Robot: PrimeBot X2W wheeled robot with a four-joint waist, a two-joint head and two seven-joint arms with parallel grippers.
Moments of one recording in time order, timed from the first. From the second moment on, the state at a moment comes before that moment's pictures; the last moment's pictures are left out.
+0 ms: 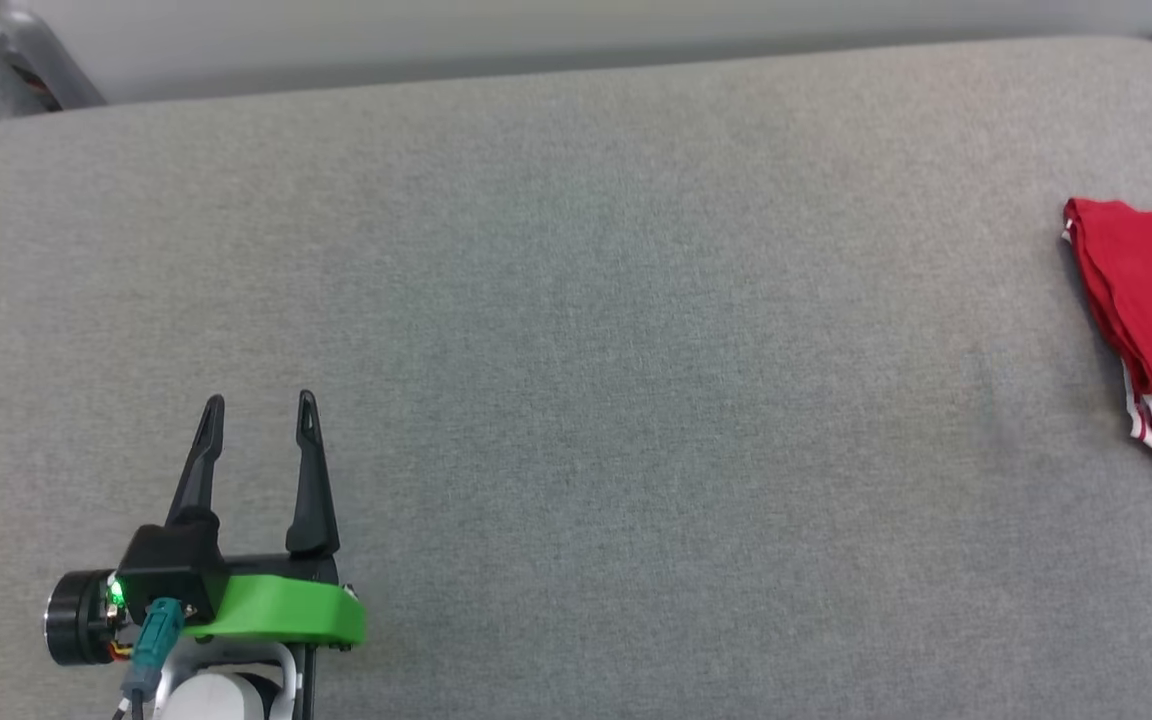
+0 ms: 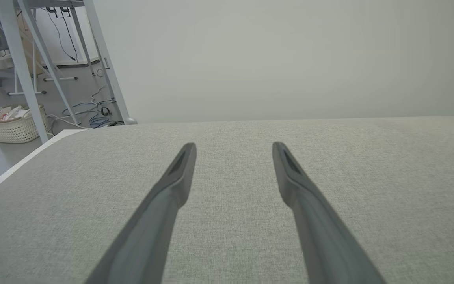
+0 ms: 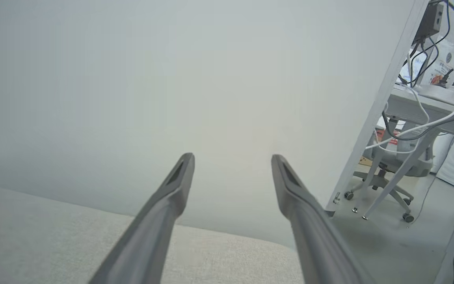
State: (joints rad) left arm -0.02 0.07 0.03 -0.03 -0.08 0.00 -0.26; right arm -0.55 -0.50 0.03 0.22 0.27 0.13 -0.25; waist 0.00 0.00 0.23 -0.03
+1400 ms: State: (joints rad) left arm 0.11 0.06 0.03 0.03 -0.08 -0.07 -0.26; right arm 0.09 -0.09 -0.05 -0.06 0.21 0.13 -0.24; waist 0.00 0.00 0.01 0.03
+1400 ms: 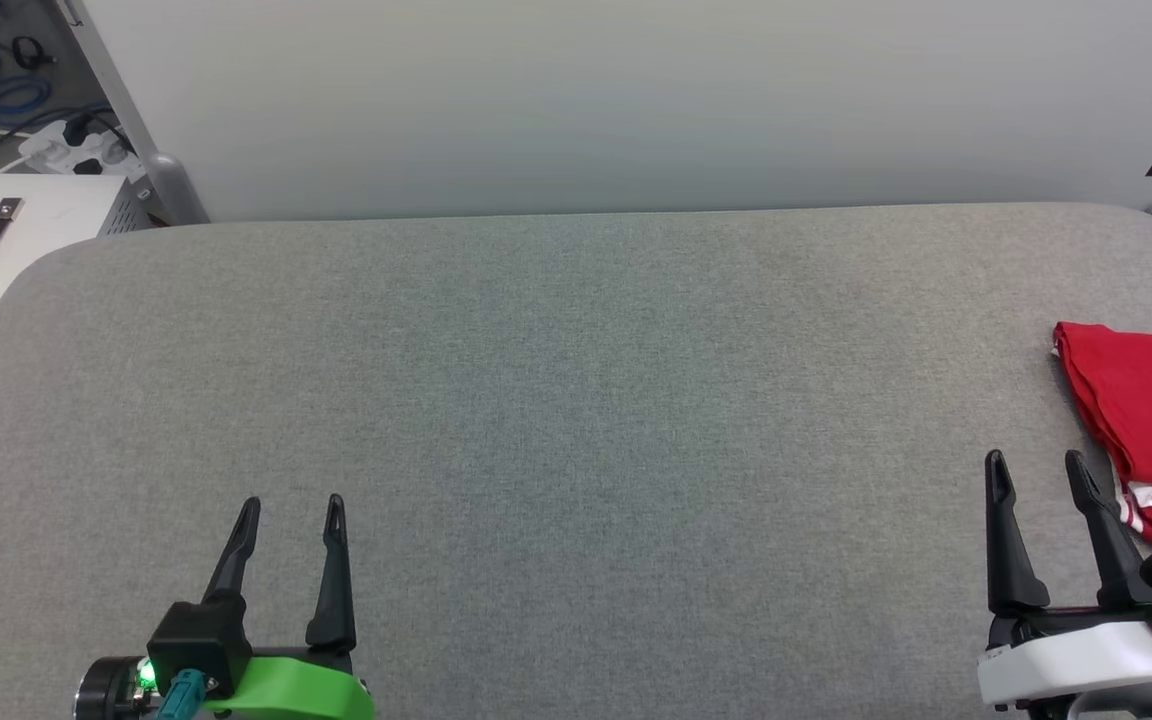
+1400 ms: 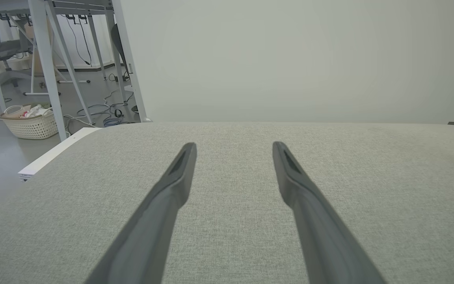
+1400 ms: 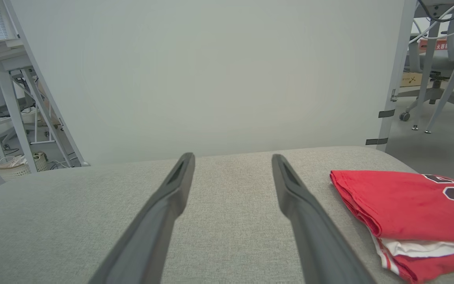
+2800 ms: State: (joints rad) left arm 0.10 0.06 0.04 0.04 -0.07 -0.07 -0.21; right arm 0.09 -0.10 -0.02 -0.04 0.19 0.13 -0.18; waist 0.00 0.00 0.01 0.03
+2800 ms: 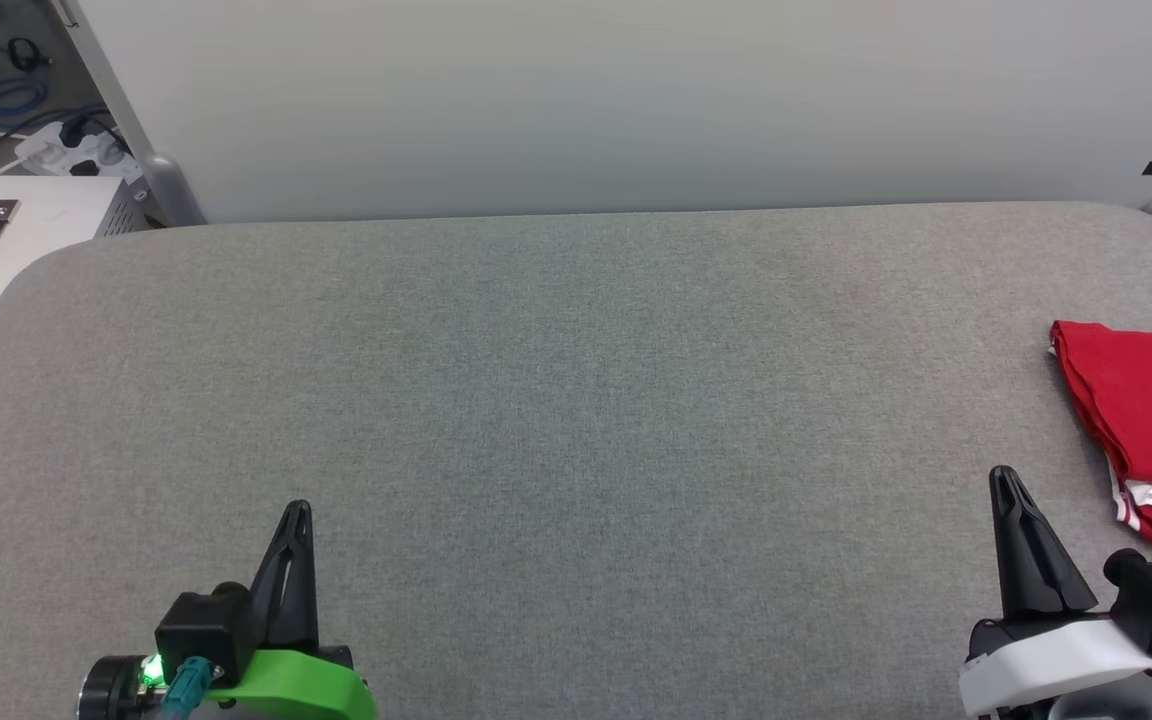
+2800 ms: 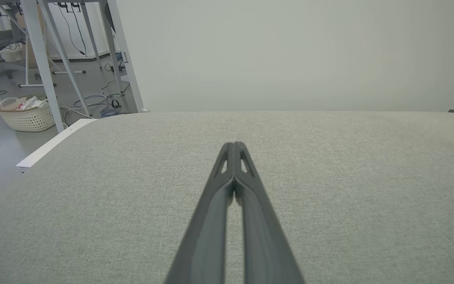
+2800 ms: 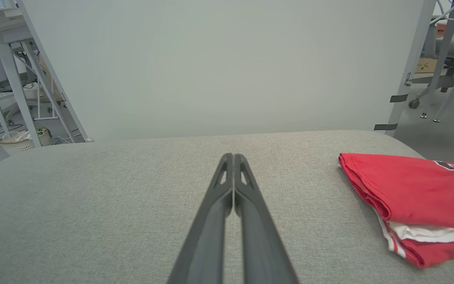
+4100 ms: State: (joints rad) left arm 0.07 0.06 0.02 0.03 -0.05 -0.05 -0.13; right arm 0.06 -0.08 -0.02 -0.03 0.12 0.13 -0.11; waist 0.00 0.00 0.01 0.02
